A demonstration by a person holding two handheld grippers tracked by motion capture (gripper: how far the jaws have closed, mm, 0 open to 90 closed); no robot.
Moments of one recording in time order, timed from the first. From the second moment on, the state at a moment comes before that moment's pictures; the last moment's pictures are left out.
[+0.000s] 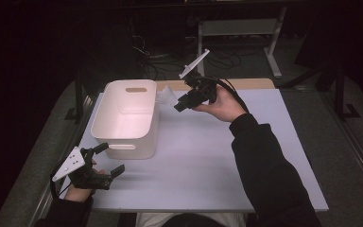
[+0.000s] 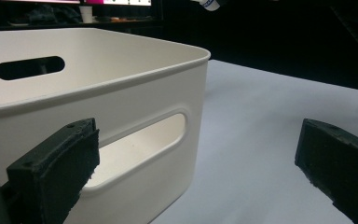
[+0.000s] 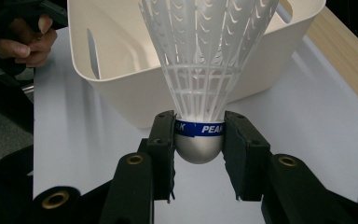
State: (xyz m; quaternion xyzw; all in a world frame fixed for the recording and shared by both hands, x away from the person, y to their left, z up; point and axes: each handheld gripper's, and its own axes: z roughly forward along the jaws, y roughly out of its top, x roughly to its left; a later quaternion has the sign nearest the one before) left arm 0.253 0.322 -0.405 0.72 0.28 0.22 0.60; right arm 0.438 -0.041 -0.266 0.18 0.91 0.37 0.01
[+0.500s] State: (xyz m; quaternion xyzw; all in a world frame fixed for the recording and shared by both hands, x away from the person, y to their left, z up) left arm 0.252 0.322 -0.404 0.72 0.27 0.22 0.60; right arm 0.439 -0.022 -0.259 0.17 0.92 0.37 0.01
